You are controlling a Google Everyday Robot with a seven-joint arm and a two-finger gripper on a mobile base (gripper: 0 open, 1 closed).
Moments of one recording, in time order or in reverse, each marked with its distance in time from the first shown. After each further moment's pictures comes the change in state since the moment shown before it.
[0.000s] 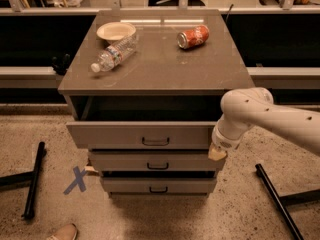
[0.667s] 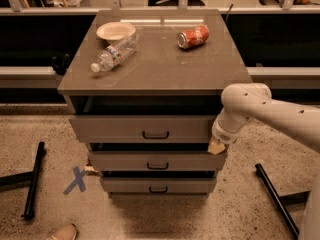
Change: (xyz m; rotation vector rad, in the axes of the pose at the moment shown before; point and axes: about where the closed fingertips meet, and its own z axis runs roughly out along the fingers) arm -0.011 -0.033 0.008 -0.004 -0.026 0.021
